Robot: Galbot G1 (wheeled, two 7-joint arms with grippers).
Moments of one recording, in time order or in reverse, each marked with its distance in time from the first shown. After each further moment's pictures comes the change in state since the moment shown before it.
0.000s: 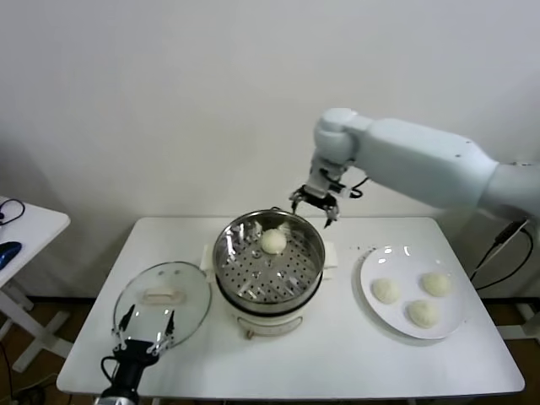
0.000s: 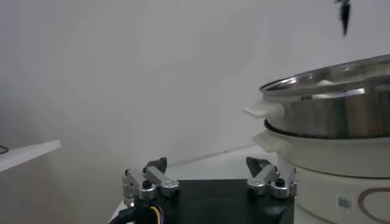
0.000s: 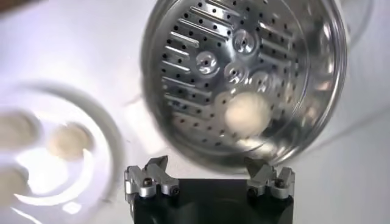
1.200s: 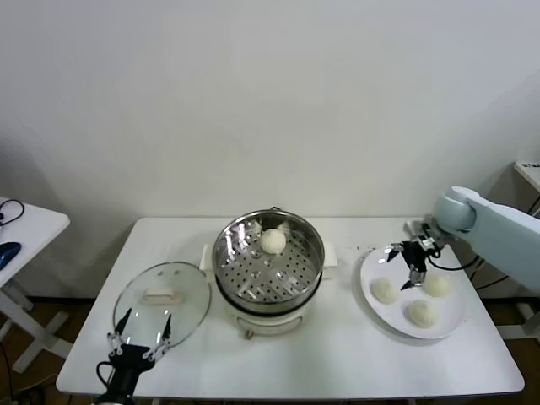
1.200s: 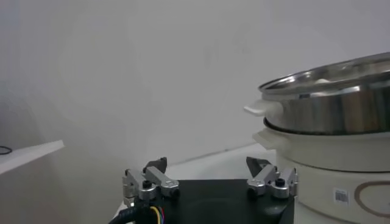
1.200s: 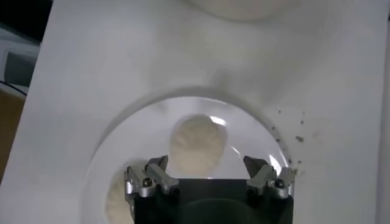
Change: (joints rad) left arm 0.034 0.016 -0.014 -0.004 -0.014 -0.019 -0.003; right arm -0.523 -0.274 0.278 -0.141 -0.065 -0.196 0.106
